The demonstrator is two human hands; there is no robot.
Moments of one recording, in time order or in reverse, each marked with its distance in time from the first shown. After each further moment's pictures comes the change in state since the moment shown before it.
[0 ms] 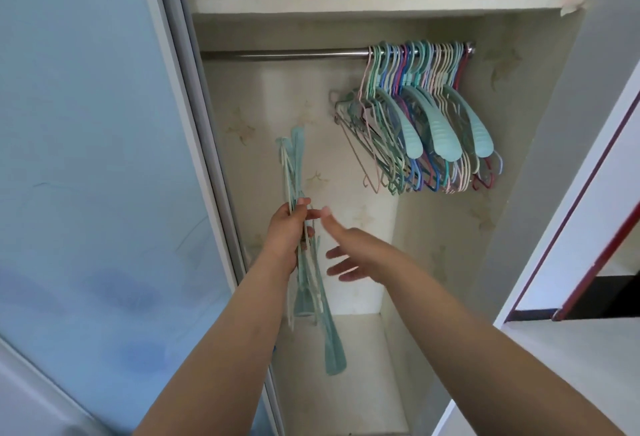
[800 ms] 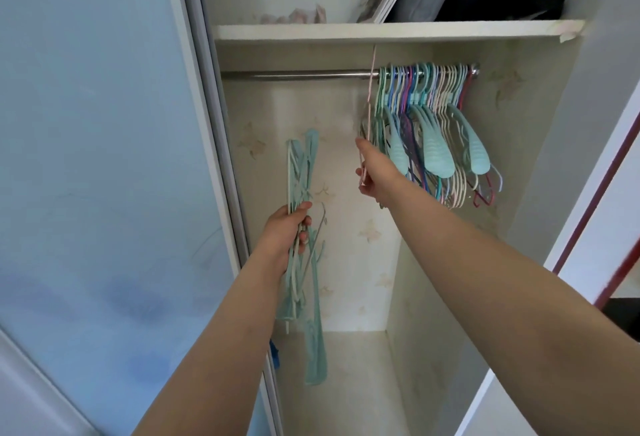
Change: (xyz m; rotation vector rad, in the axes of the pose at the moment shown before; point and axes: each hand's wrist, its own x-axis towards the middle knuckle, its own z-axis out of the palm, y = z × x) left_hand 0.006 0.023 -0.020 -0.016 -0.078 -0.004; right_hand 0.050 -0.099 -0.064 0.422 0.325 -0.242
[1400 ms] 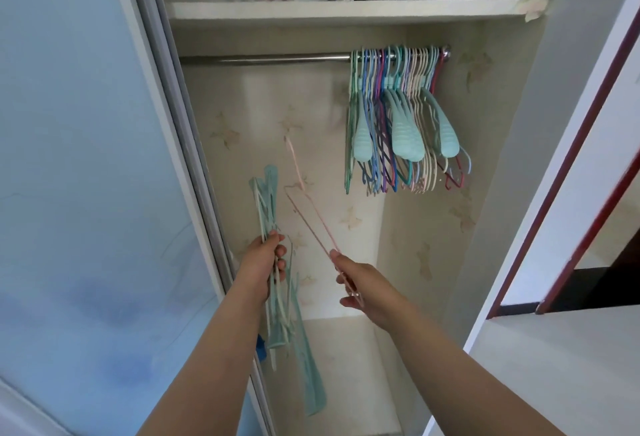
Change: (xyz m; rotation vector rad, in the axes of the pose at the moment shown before) left_hand -0.011 -0.059 -0.009 -0.034 0.090 -0.172; right_hand -0.095 0.165 -0.039 -0.141 -0.169 0.195
